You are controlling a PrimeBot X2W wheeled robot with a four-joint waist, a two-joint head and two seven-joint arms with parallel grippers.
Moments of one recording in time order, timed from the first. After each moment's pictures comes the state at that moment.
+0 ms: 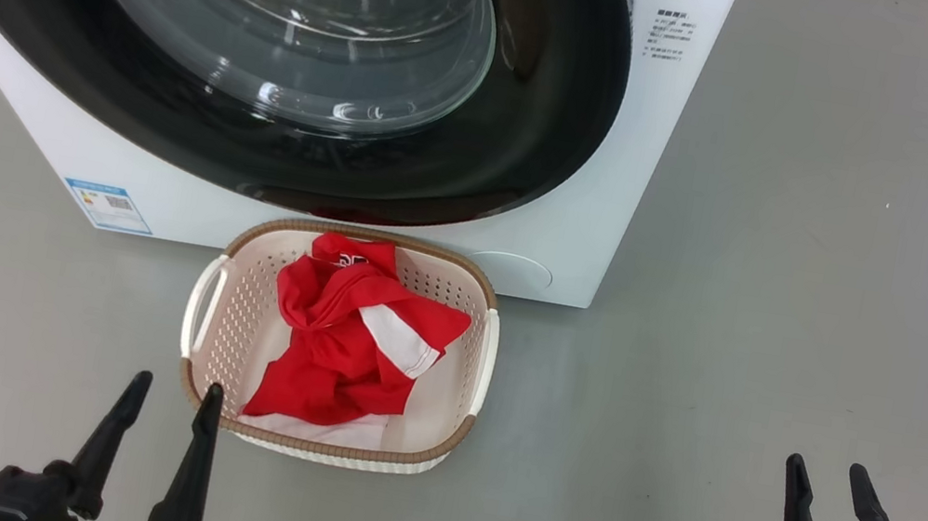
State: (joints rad) left arm -0.02 0.04 -0.02 0.17 -0.27 -0.13 -0.25; right arm 0.06 -0.08 -0.05 0.21 0.46 0.13 -0.26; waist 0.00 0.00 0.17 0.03
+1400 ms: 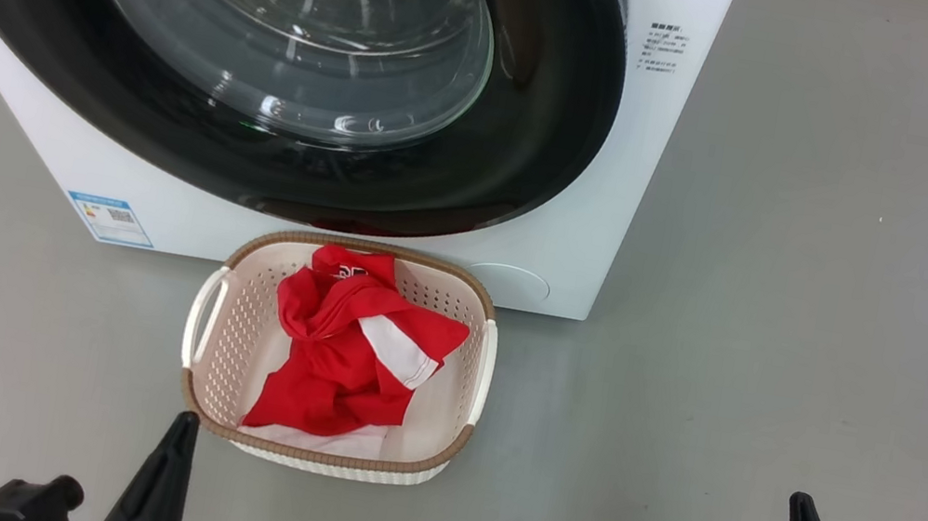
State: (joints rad) left arm -0.02 0.03 -0.04 0.26 -0.41 -0.12 -0.22; right arm 0.06 -0.04 -0.05 0.30 0.55 0.13 -0.23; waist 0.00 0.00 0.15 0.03
